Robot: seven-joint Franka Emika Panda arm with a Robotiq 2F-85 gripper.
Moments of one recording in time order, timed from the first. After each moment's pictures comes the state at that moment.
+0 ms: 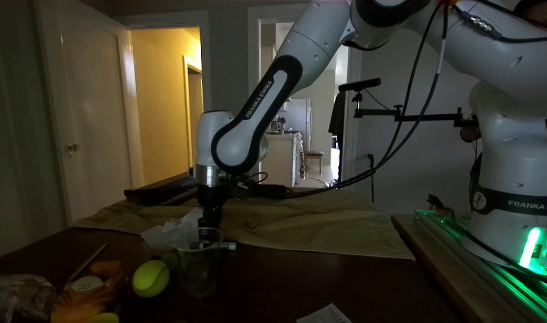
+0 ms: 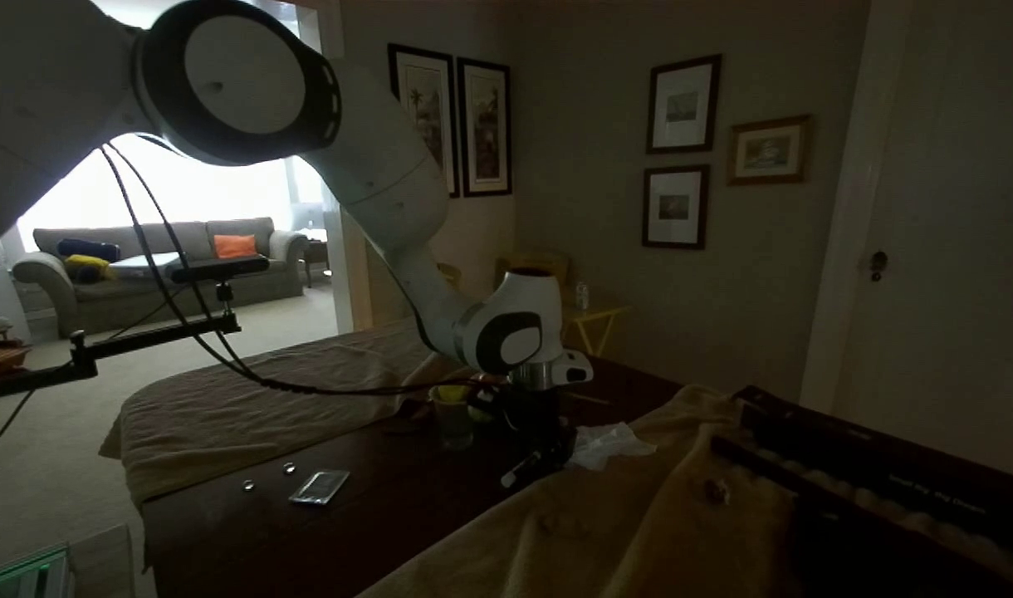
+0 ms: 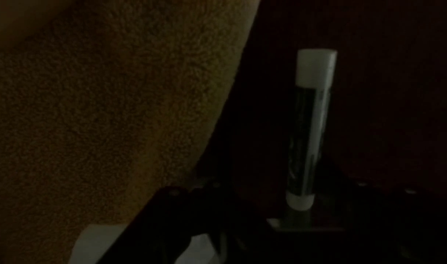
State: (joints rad) arm -0.02 0.80 0.01 -1.76 -0.04 2.64 -0.13
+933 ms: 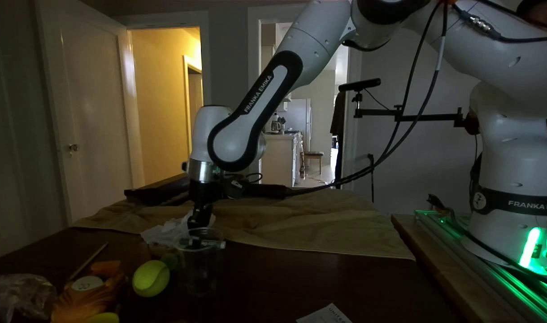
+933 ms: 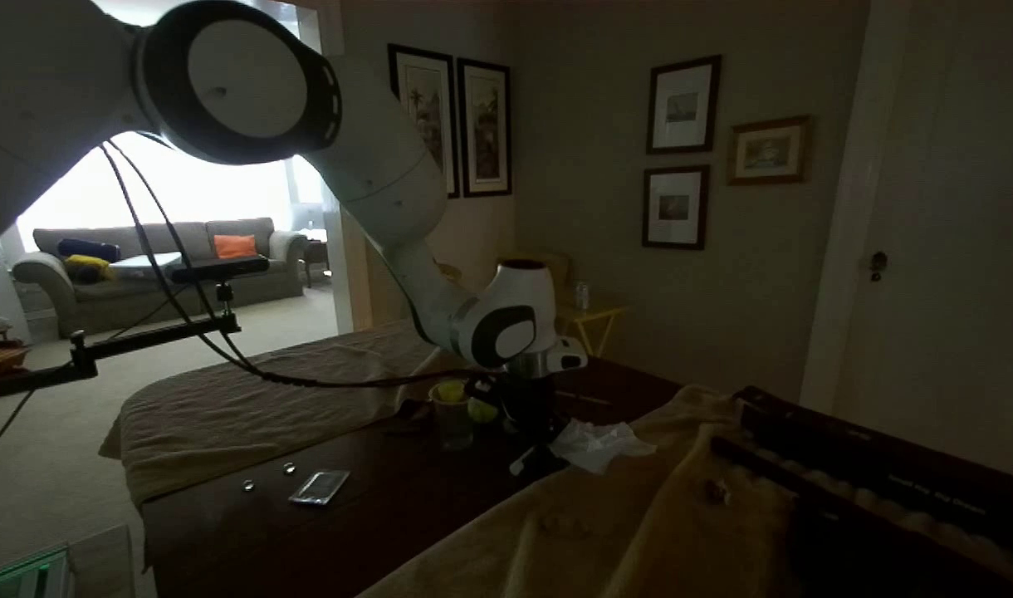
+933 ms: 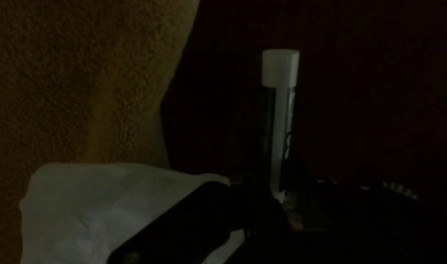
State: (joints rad) arm -0.03 0.79 0.07 -1.75 -0.04 2.71 -0.13
